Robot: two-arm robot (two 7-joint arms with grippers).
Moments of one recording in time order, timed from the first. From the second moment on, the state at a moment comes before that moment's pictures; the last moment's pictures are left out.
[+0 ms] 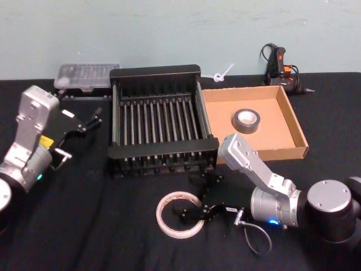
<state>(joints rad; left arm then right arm) -0.20 0.60 0.45 -1.41 -0.25 -0.12 0.03 0.29 0.45 -0.65 -1.40 0.25 0.17 0.61</state>
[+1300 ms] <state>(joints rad) -0.20 0.60 0.45 -1.41 -0.25 -0.12 0.03 0.28 0.45 -0.65 -1.40 0.24 0.17 0.60</state>
